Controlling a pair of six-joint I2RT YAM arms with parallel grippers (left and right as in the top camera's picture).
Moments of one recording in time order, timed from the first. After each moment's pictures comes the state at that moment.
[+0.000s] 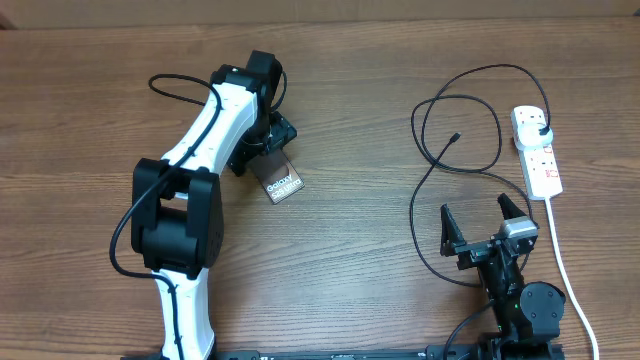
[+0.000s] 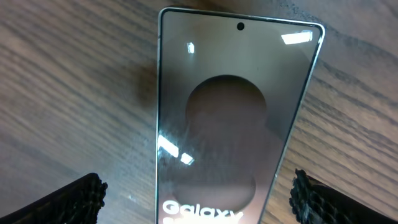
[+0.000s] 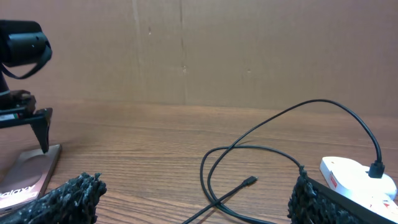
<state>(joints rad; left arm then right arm) -0.26 2.17 1.75 -1.14 -0.04 -0.94 0.01 0.01 0.02 -0.02 -0.19 0.02</state>
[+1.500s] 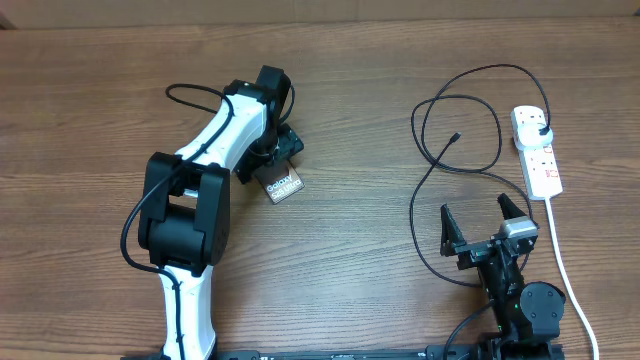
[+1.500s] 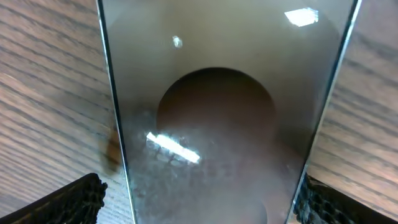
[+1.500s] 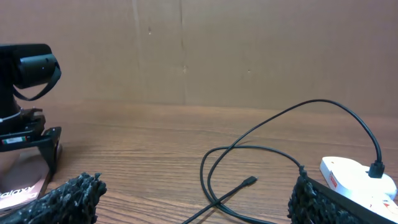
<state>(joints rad) -0.29 2.19 1.64 -1.01 -0.04 -0.88 0.01 0.01 0.02 -0.02 -0.19 0.02</state>
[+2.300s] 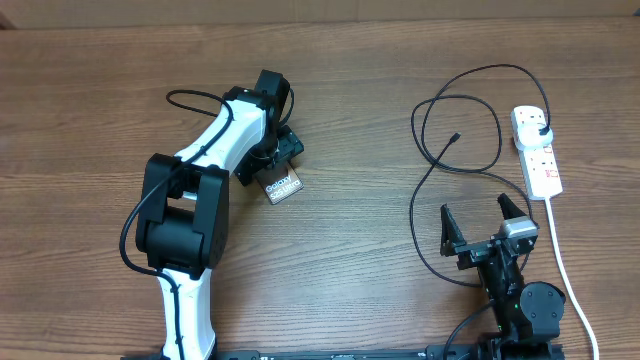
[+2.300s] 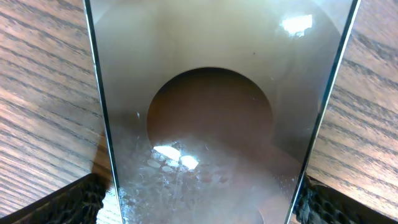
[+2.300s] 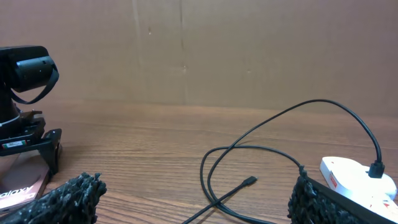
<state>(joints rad) -0.29 2.18 1.59 -0.94 -0.03 -0.88 0.01 0.01 0.02 -0.02 -0.19 0.02</state>
